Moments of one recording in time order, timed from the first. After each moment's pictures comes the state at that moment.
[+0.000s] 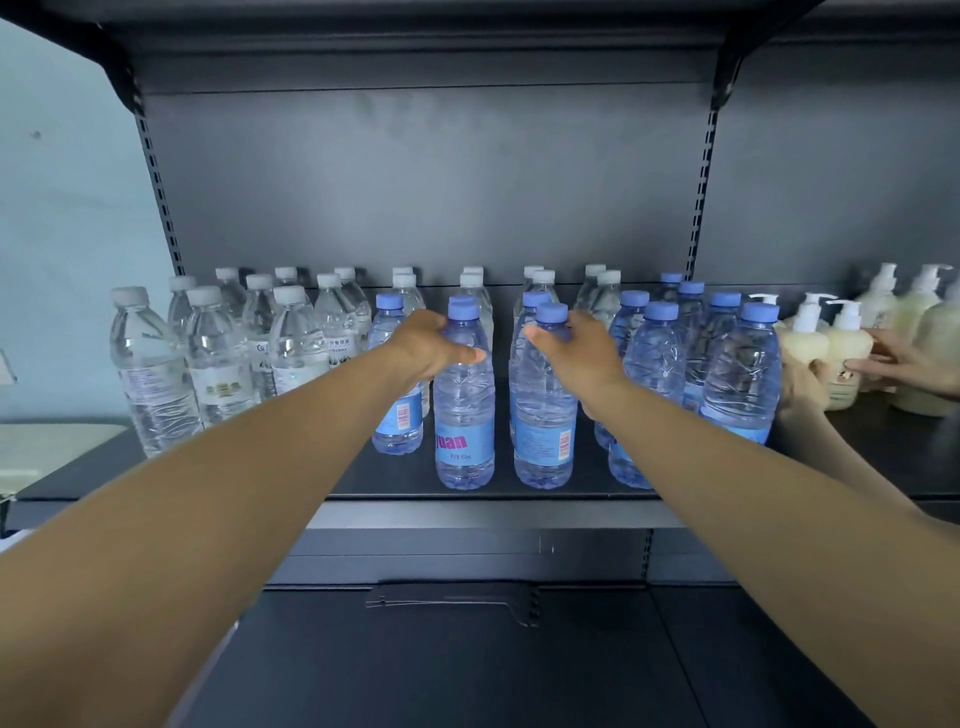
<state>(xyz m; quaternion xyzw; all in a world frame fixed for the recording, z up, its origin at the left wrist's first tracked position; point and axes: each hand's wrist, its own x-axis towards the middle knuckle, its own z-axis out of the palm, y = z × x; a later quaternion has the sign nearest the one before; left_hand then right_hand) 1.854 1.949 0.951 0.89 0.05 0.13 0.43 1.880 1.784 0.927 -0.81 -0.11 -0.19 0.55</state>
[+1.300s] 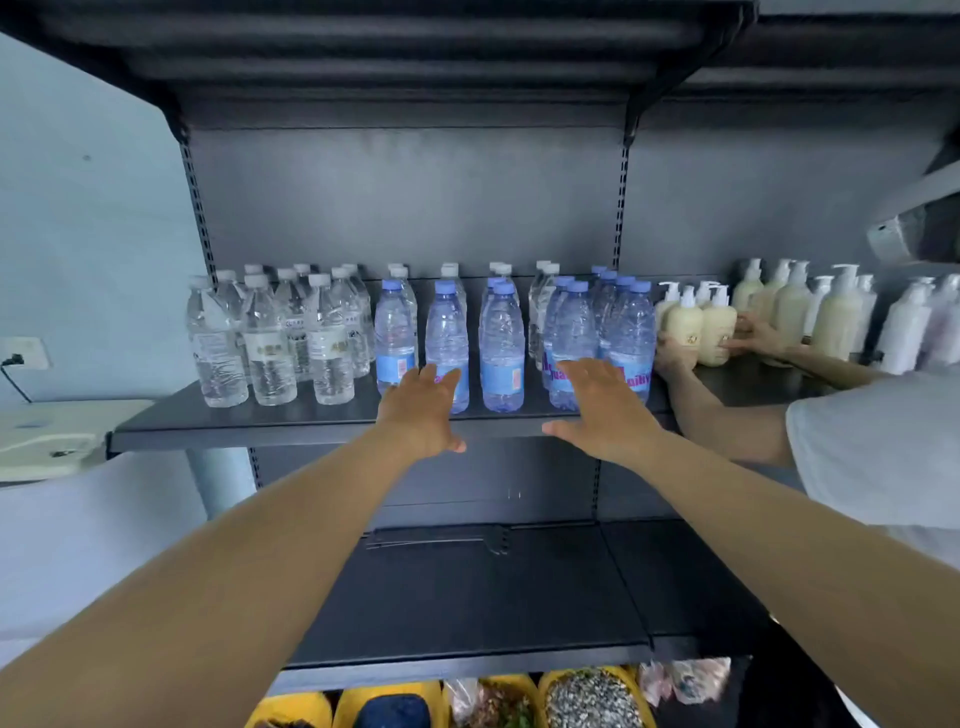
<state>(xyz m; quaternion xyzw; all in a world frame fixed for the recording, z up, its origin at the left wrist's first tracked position) 1.659 1.906 0.890 1.00 -0.01 0.09 -0.01 1.679 1.691 0.876 -0.95 -0.18 -0.17 0.17</state>
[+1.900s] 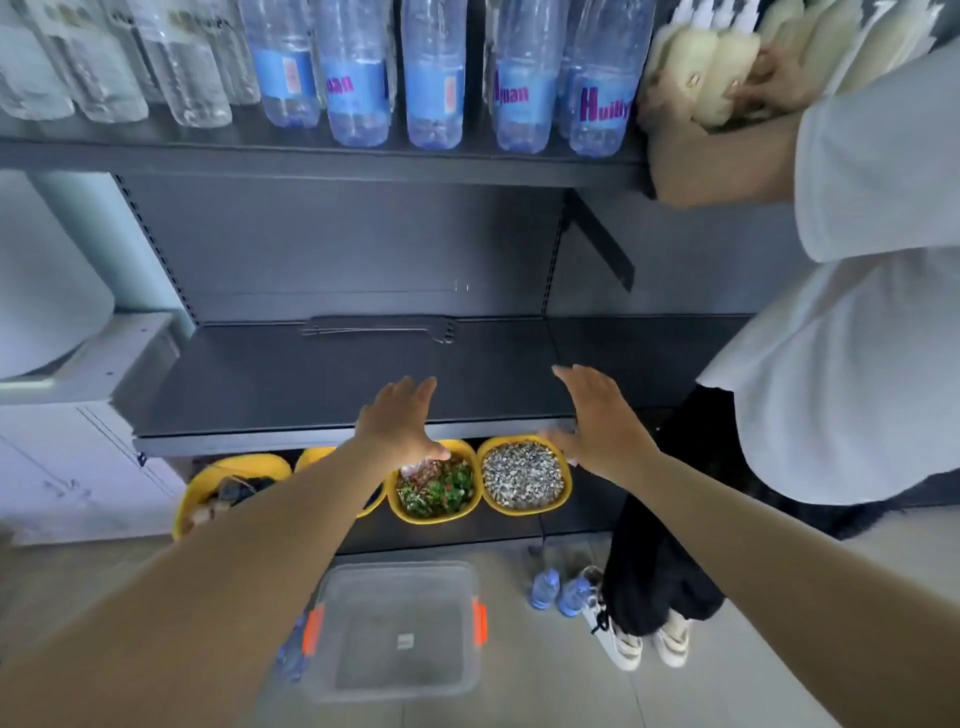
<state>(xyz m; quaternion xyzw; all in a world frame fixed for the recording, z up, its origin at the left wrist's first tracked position) 1.612 1.838 0.617 0.99 -0.01 -0.12 0.11 1.616 1.596 0.622 -0.98 -0.12 0.02 0.18</state>
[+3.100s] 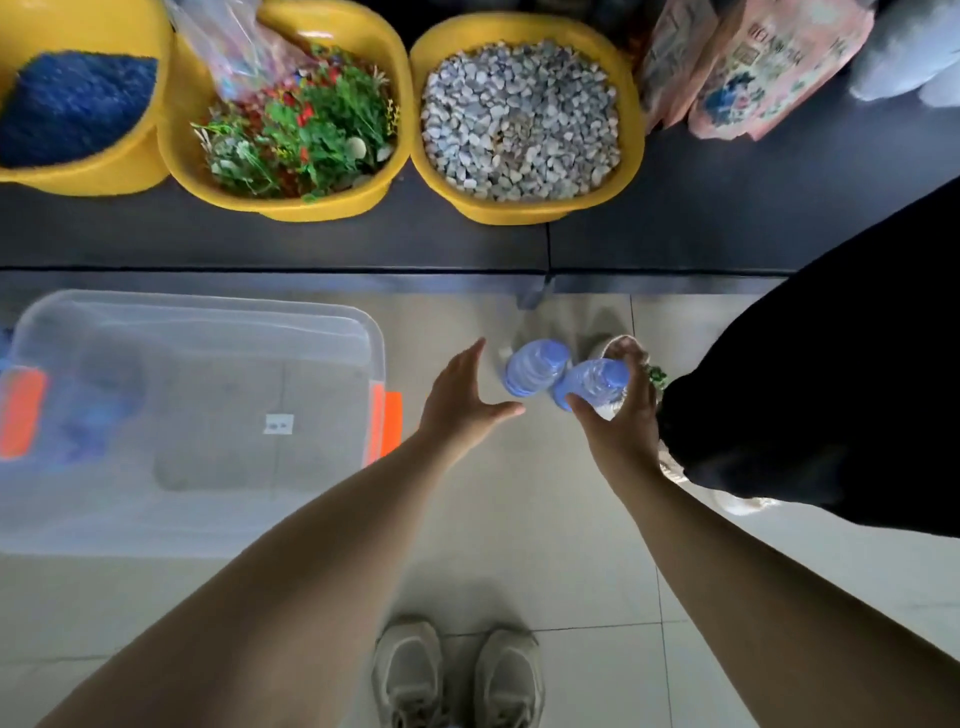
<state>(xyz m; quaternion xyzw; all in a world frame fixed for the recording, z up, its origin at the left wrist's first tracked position) 1.666 1.628 -0.101 0.87 0.12 -0.24 0.42 1.656 1.445 -0.100 -0.89 0.19 0.09 0.40</state>
